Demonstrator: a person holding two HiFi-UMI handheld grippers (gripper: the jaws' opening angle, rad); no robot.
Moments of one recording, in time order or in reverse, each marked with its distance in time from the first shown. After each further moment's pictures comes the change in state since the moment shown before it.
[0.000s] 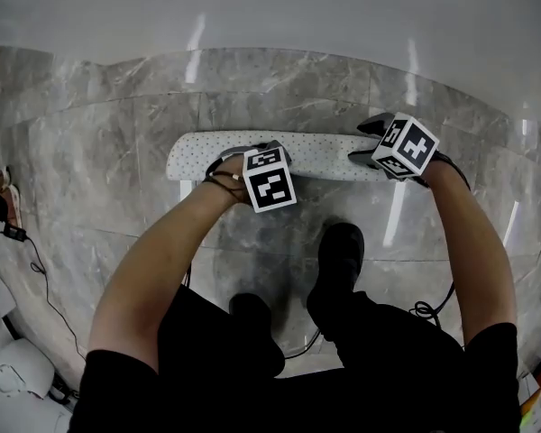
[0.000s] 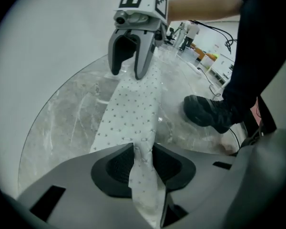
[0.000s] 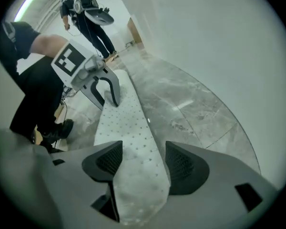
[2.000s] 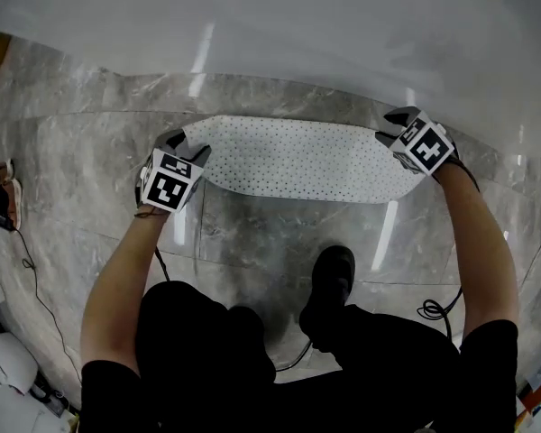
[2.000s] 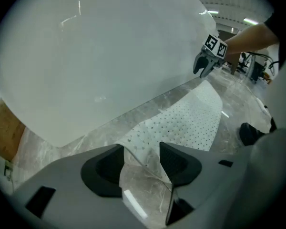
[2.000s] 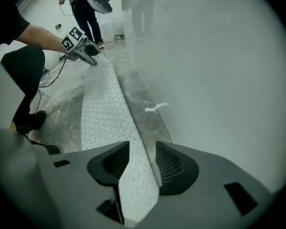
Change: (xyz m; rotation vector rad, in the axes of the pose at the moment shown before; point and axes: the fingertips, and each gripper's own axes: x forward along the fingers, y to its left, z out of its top) left arm -0.161 0.127 -0.169 -0.643 -0.204 0.606; right arm -0.084 -0.103 0.033 -0.066 0.050 -0.349
